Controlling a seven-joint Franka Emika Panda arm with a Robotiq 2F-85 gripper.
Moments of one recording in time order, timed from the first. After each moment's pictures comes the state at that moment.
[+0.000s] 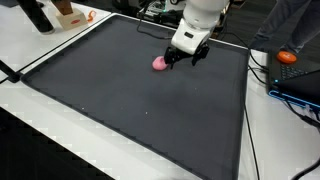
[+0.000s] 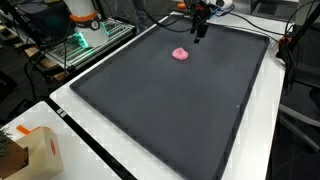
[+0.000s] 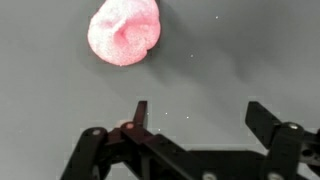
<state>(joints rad) 0.28 0.48 0.17 -1.91 -0.19 2.18 -0.15</state>
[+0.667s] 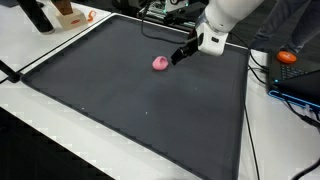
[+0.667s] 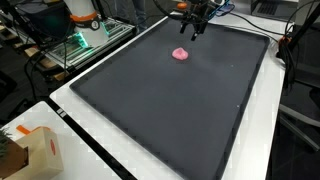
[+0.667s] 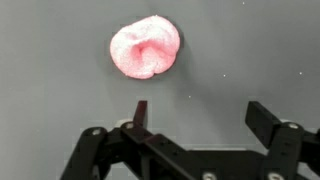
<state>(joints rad) 0.34 0.48 0.20 -1.92 -0.44 2.01 -0.36</state>
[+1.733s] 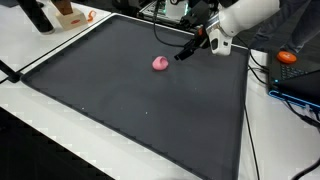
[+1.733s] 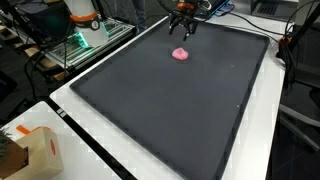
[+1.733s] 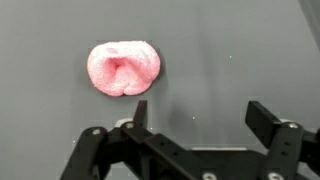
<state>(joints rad) 0.38 0.48 0.26 -2.00 -0.62 1.89 -0.45</state>
